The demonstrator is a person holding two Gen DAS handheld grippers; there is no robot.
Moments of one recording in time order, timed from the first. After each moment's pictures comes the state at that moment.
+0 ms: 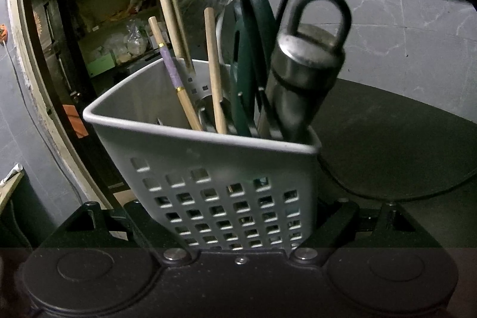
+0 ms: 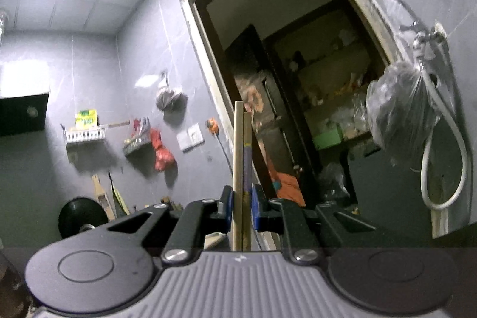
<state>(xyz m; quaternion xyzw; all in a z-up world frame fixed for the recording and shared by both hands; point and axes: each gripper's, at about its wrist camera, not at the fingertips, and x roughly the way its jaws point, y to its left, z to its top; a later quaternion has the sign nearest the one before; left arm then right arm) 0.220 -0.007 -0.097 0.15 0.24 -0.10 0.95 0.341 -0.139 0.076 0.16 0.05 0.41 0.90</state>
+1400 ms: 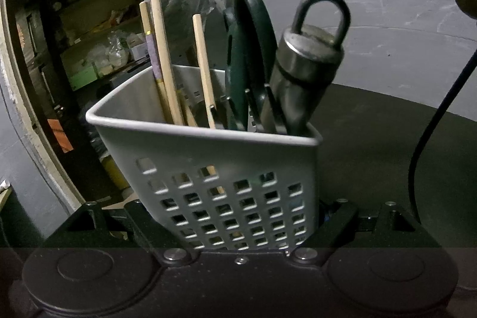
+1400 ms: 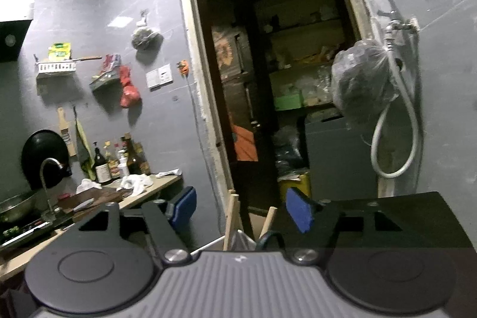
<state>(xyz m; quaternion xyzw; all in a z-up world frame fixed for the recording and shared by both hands) 0.221 0.009 -0.099 0.17 0.22 -0.14 0.95 0.255 -0.145 0.040 0.06 0.11 0.32 0.94</state>
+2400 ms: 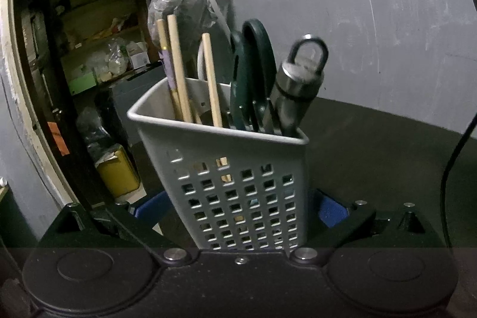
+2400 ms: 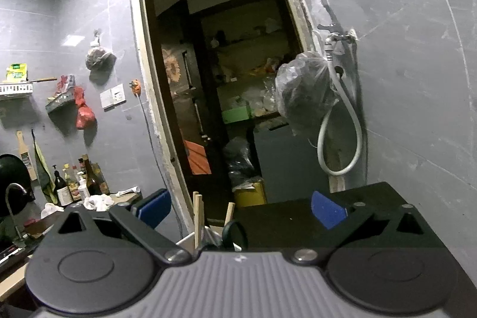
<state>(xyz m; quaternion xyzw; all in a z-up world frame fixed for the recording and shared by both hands) 0.194 0.024 -0.091 0.15 0.20 -0.15 0.96 0.210 -0.171 0.038 0.10 0.11 0.21 0.97</state>
